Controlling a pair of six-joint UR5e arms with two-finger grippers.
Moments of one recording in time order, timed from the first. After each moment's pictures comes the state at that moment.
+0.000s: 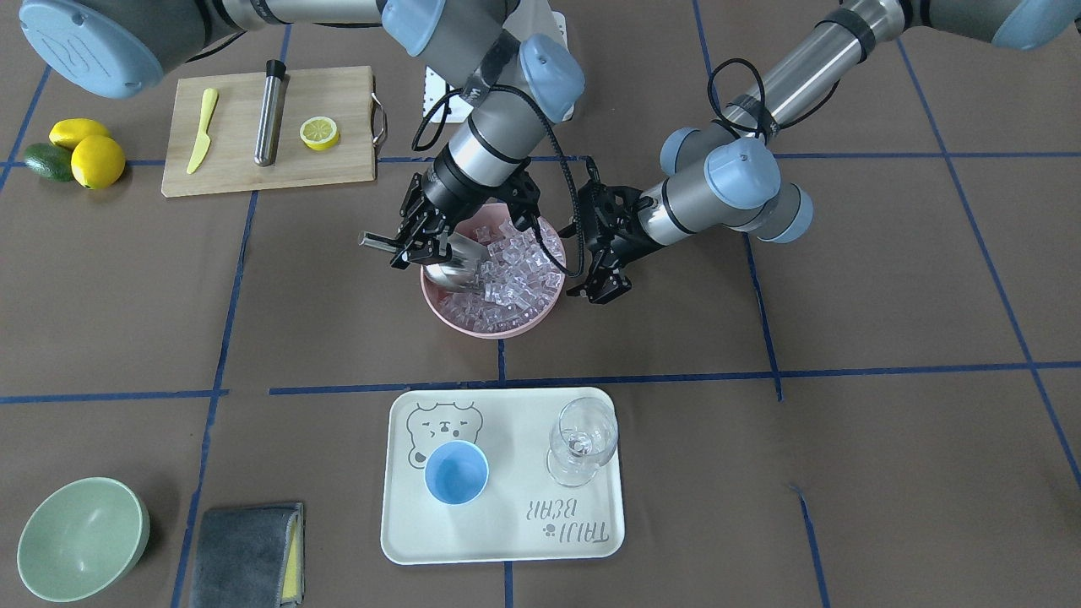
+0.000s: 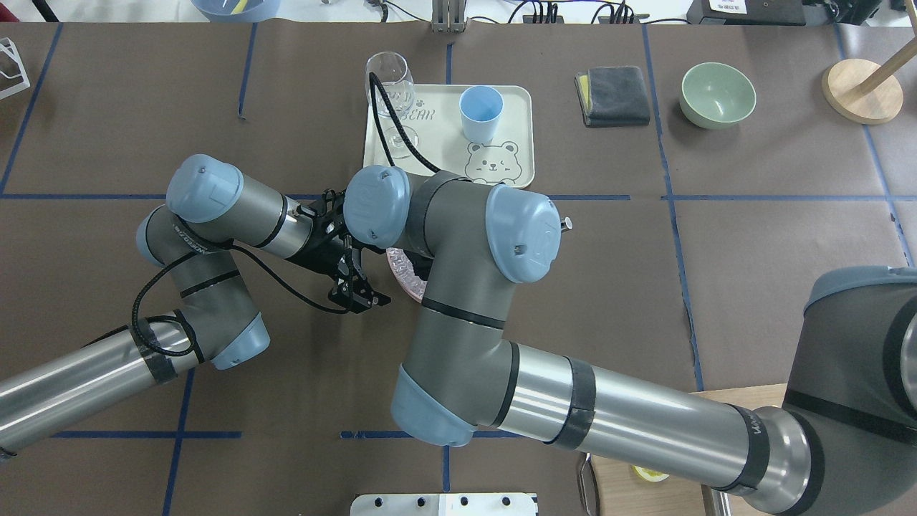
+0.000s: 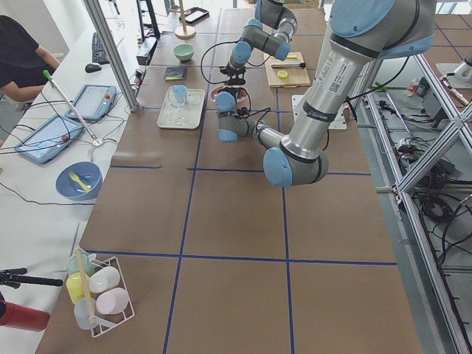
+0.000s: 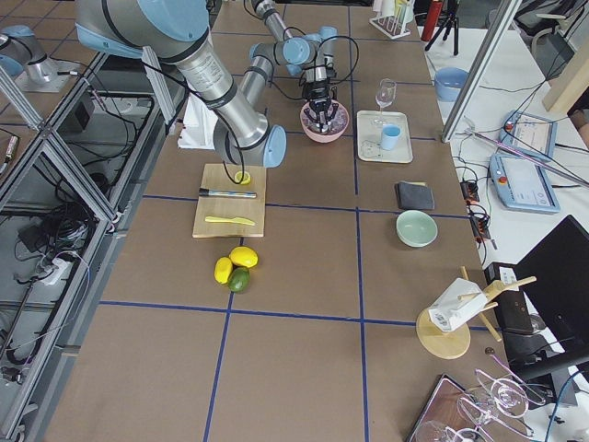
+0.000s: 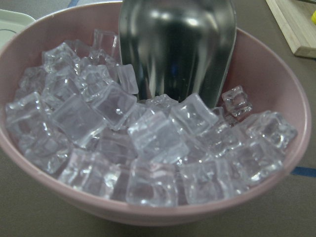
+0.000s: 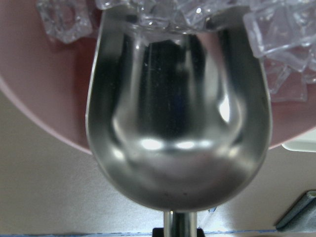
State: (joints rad) left arm -0.62 -2.14 -1.31 -2.67 -2.24 -0.05; right arm 0.45 -0.63 1.55 -2.26 1.43 -0.53
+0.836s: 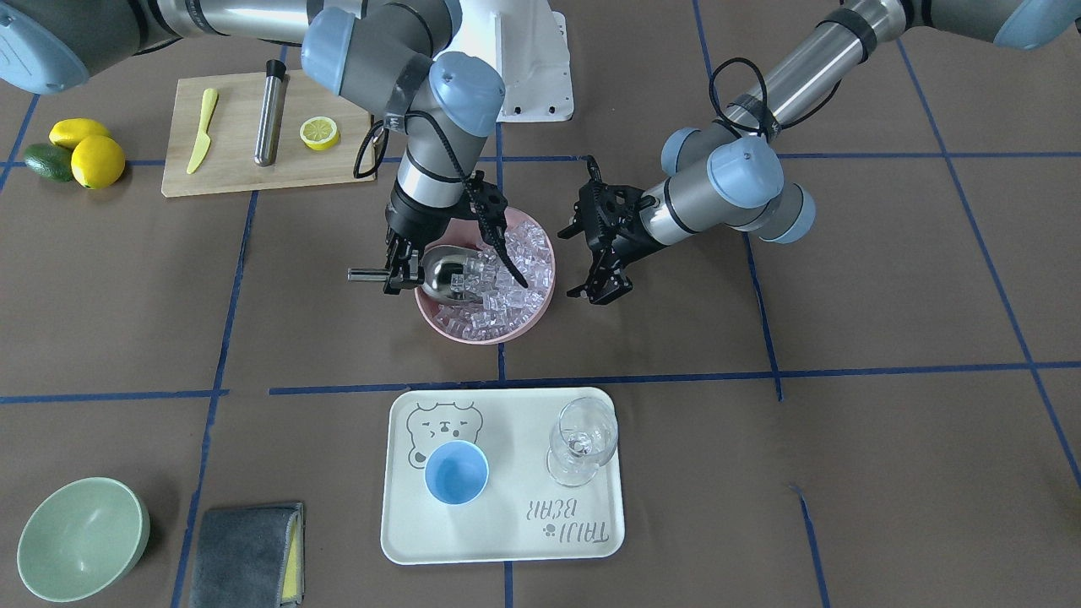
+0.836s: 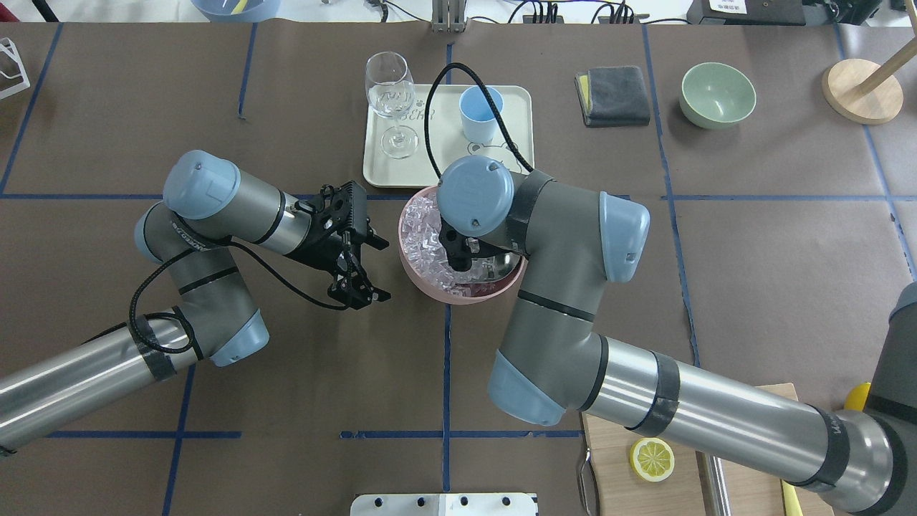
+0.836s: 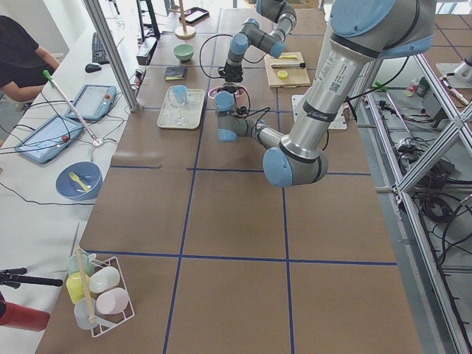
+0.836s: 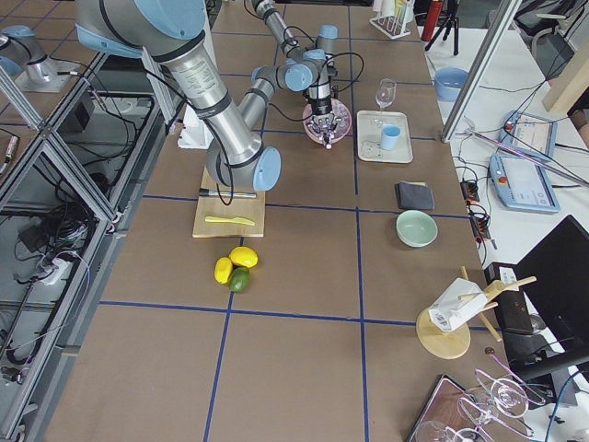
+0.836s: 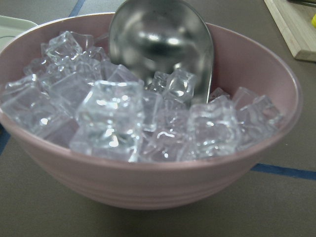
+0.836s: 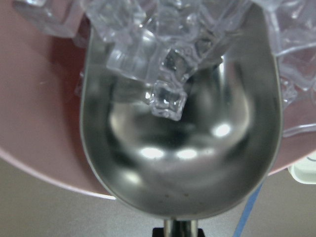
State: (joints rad) left arm -0.63 -2.14 -1.31 -2.68 -2.24 -0.05; right arm 0.50 -0.80 1.62 -1.94 1.57 -0.54
